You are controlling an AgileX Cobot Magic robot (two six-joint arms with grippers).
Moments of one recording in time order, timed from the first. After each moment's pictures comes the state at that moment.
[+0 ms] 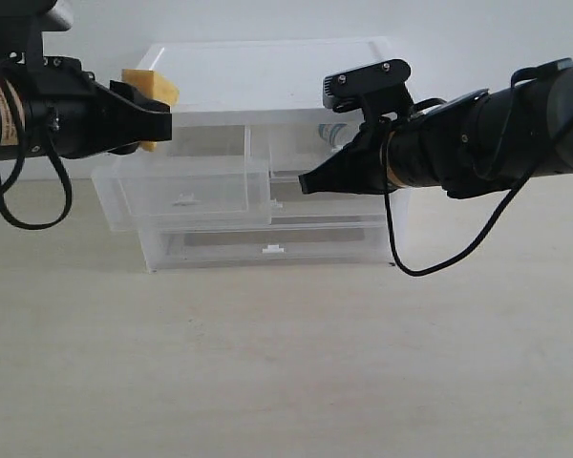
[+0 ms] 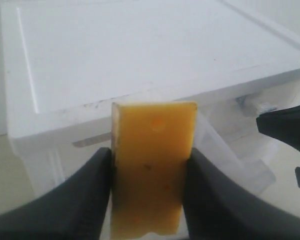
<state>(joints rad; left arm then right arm) -0.38 1.45 -0.94 0.91 -0.08 -0.95 0.49 1.87 -1.22 -1.73 0.13 1.72</state>
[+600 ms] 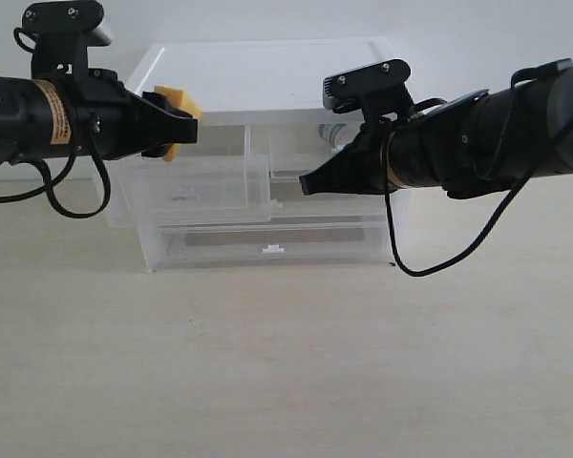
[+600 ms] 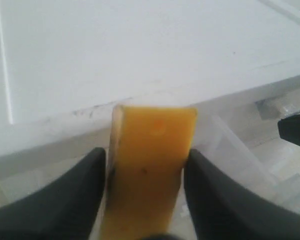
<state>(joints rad) -0.37 1.60 -1.04 0.91 -0.11 -0.95 0.49 1.87 -1.22 -1.73 0.13 1.71</state>
